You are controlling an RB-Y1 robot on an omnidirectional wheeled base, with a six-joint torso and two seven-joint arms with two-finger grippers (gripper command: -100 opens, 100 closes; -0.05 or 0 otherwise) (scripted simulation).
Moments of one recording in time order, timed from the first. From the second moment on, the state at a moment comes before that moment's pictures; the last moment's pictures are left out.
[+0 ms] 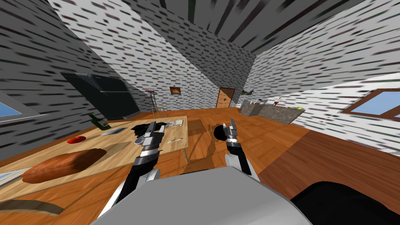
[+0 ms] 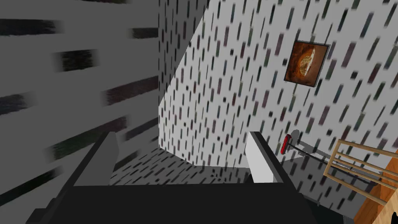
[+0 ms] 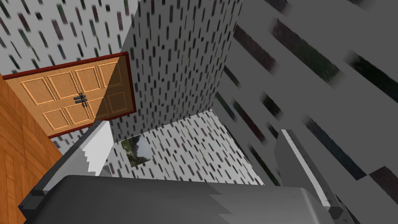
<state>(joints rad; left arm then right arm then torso) 0.54 0.01 -0.06 -2.25 -0.07 -0.47 0.10 0.47 0.02 -0.07 -2.21 -0.01 -0.35 -0.12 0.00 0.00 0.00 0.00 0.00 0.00</state>
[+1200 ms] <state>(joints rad) 0.34 0.15 -0.06 -2.01 0.10 -0.21 0.18 0.47 0.02 -0.07 -2.21 -0.01 -0.35 -0.12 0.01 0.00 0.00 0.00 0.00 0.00</state>
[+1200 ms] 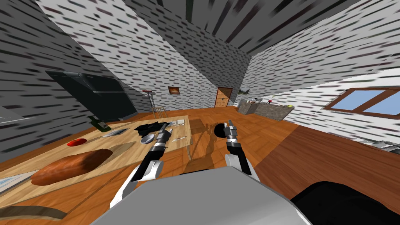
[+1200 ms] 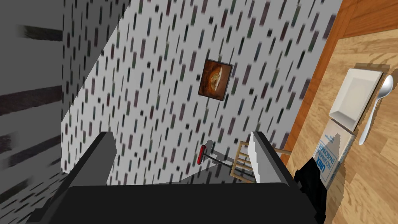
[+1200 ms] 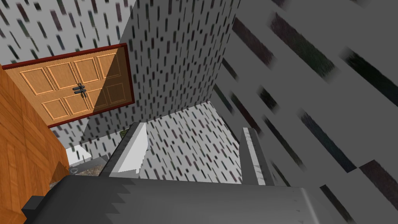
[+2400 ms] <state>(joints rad) 0.09 0.20 -0.04 -1.70 0.30 0.10 0.28 0.47 0.02 -0.07 -2.21 -0.01 -0.35 -0.12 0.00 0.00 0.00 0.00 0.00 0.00</state>
